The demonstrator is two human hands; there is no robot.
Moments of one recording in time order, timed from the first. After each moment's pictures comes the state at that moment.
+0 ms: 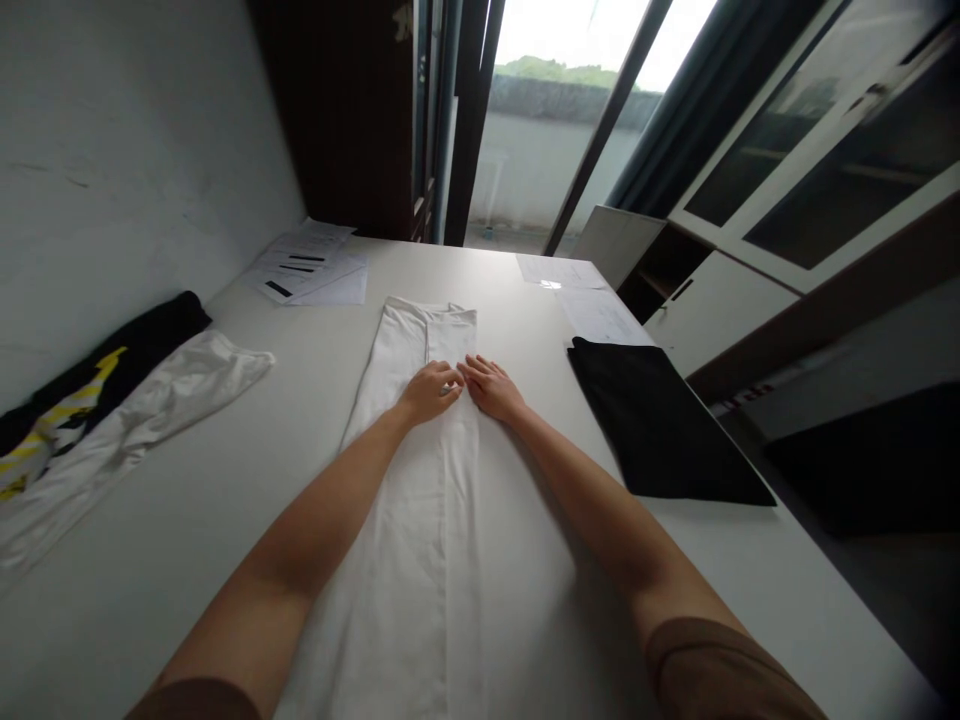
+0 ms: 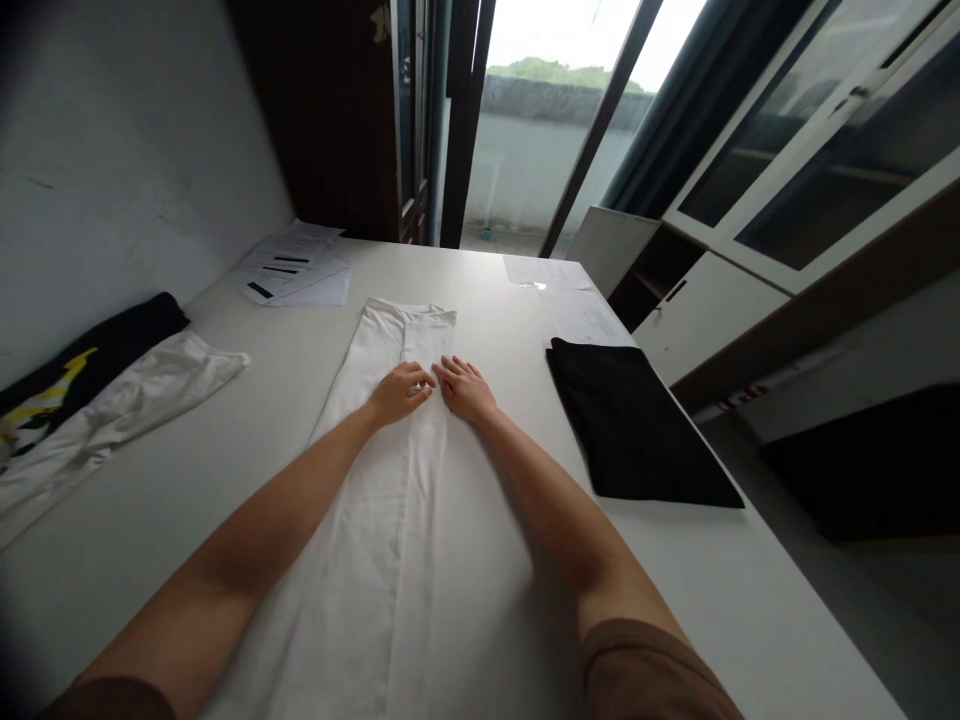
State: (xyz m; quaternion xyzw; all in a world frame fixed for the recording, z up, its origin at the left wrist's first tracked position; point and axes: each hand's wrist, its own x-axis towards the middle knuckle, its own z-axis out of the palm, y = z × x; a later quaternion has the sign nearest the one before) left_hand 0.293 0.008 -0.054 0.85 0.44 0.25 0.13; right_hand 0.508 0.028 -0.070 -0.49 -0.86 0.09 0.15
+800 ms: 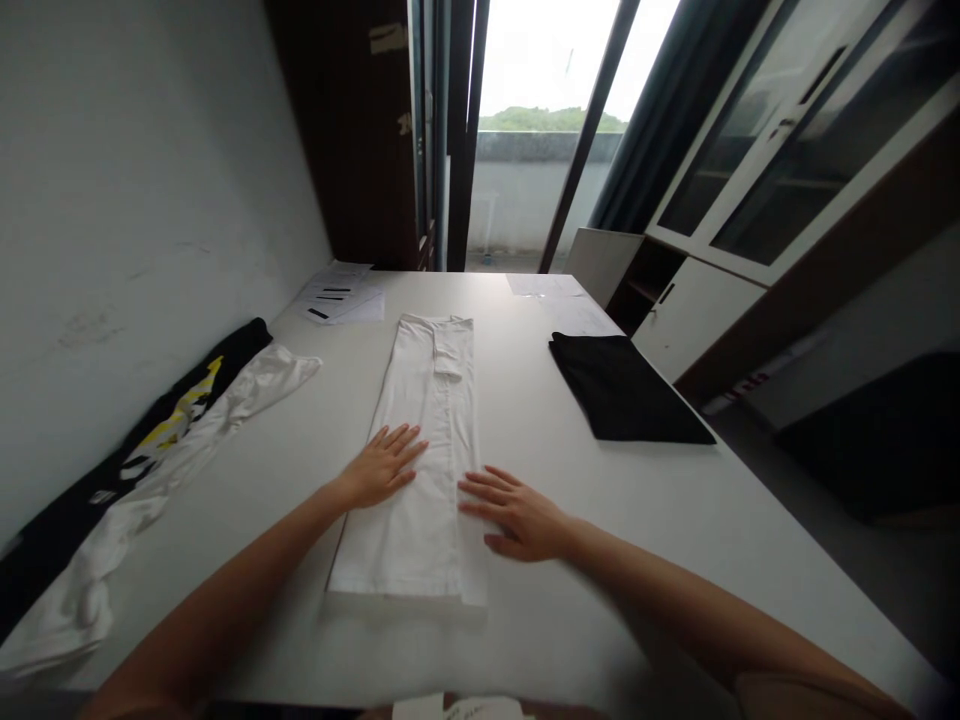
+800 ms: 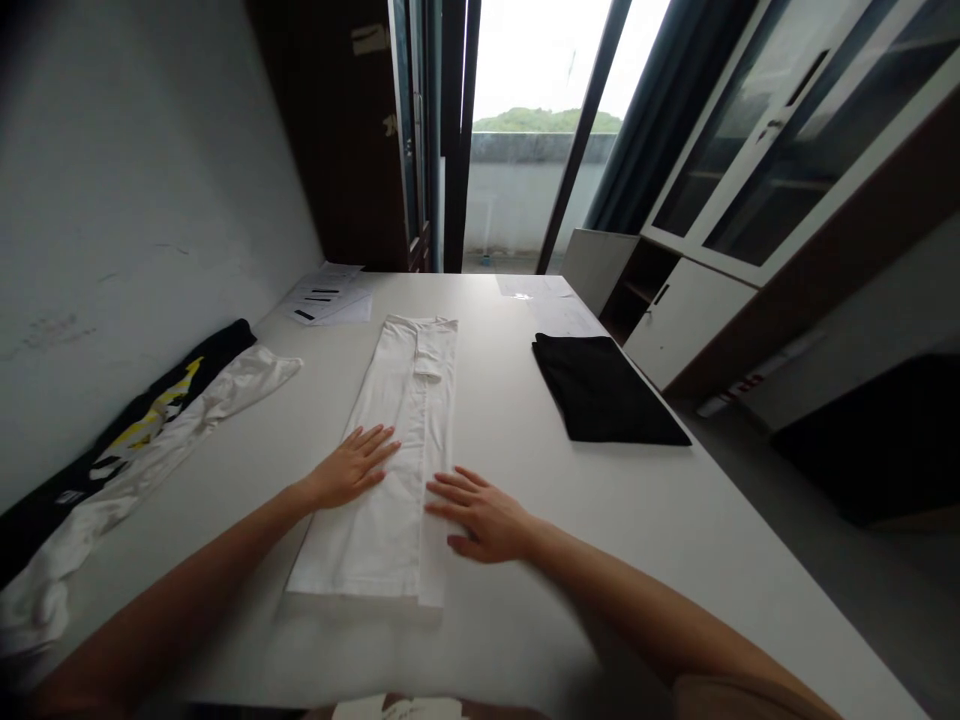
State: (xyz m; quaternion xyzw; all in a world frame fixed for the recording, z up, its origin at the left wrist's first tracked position) left_hand 0.179 -0.227 -0.032 0.91 0.40 0.07 0.07; right_hand 0.534 -0.277 -0.014 -0.19 -0.96 0.17 0.13
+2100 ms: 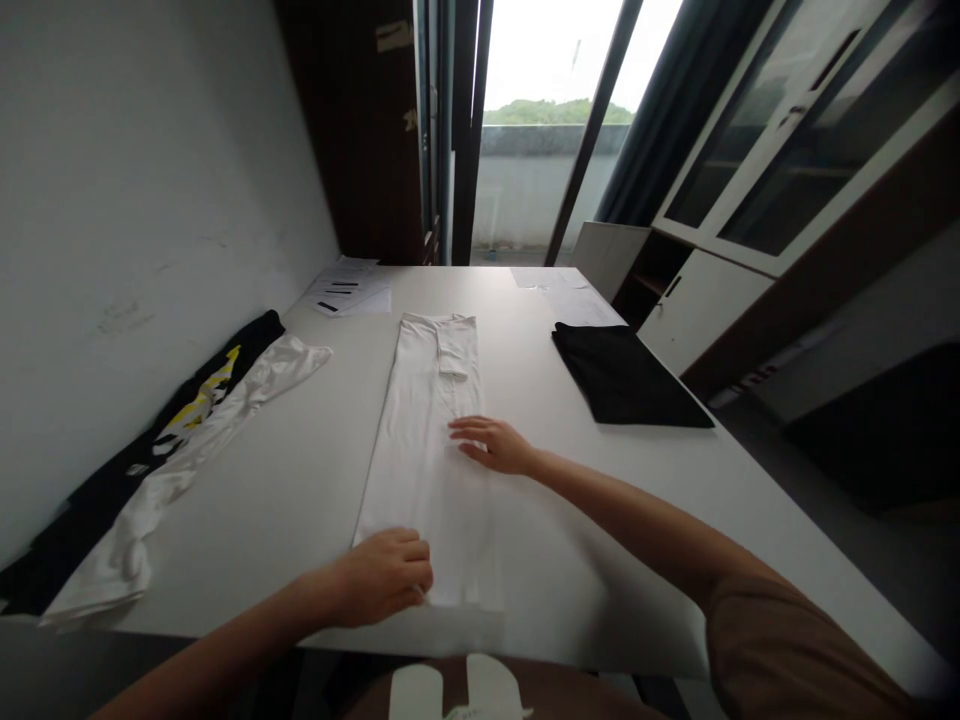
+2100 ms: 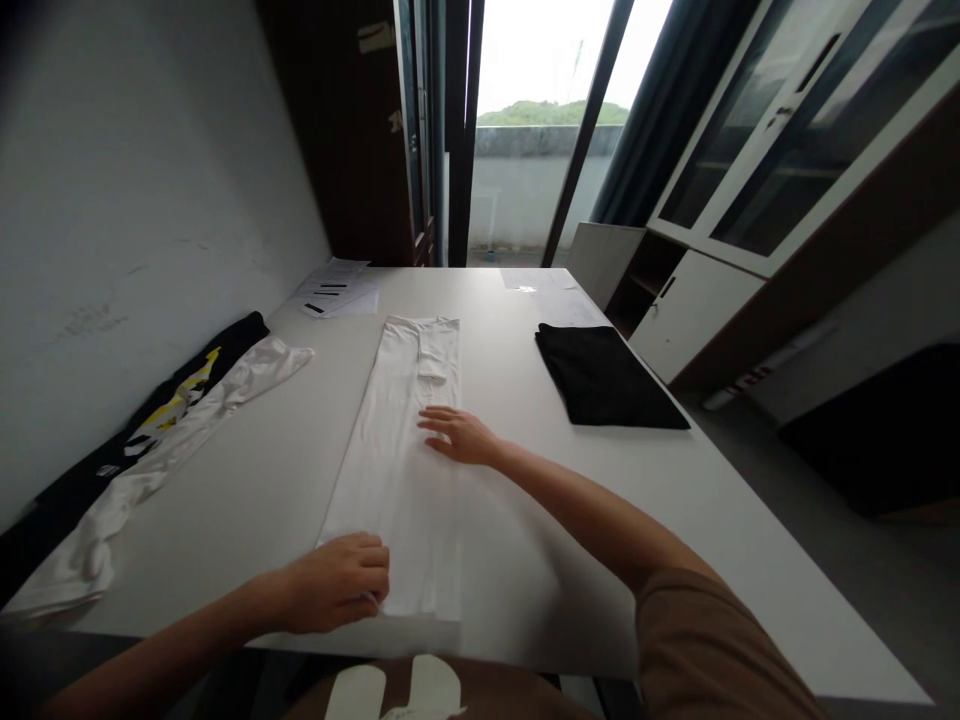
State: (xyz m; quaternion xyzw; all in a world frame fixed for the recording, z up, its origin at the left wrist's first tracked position) left_hand 0.206 -0.392 0.022 0.94 0.25 0.04 0.21; right_hand 0.491 -0.216 -0.008 -0.25 -0.91 0.22 0.23
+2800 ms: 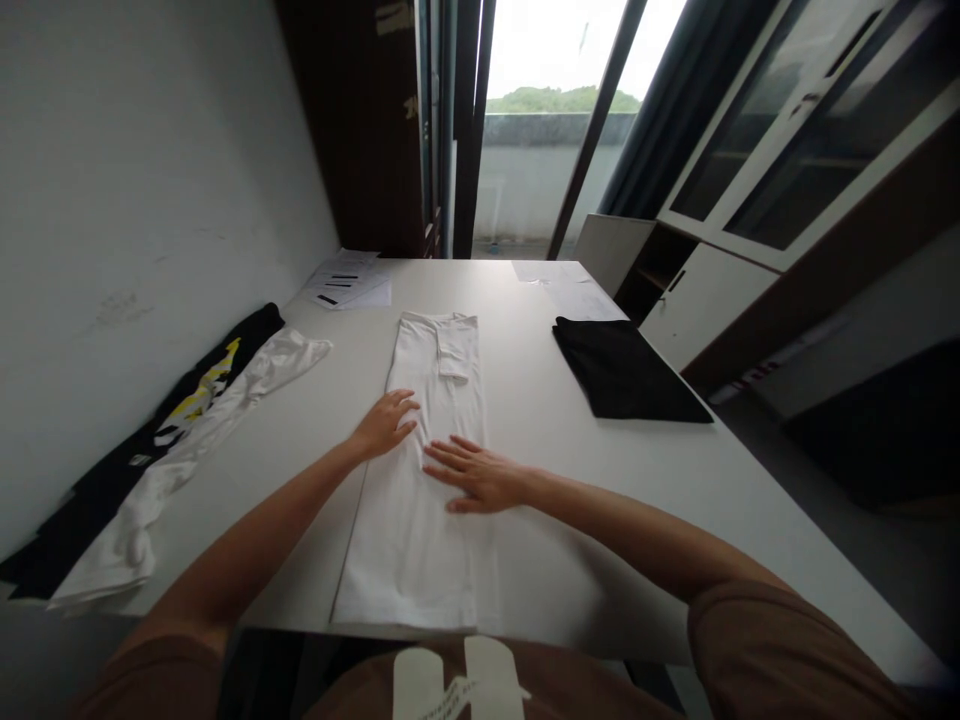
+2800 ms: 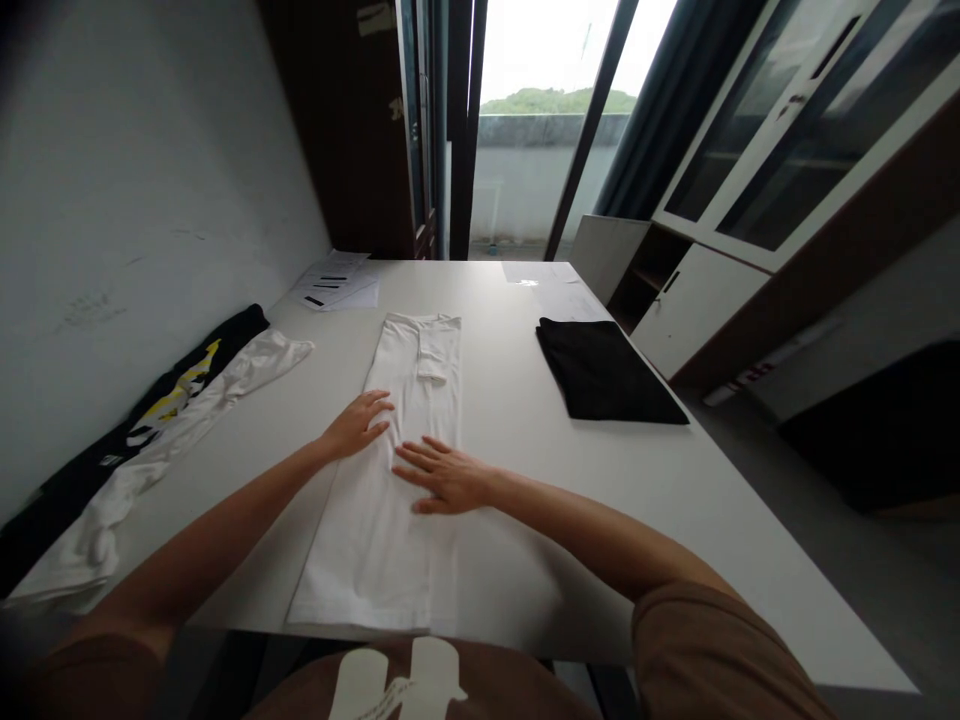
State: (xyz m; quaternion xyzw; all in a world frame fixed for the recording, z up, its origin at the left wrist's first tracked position) left_hand 0.179 -0.209 -0.023 0.86 0.46 0.18 0.08; right_hand 0.473 -0.263 -0.012 -0.11 -0.97 0.17 0.09
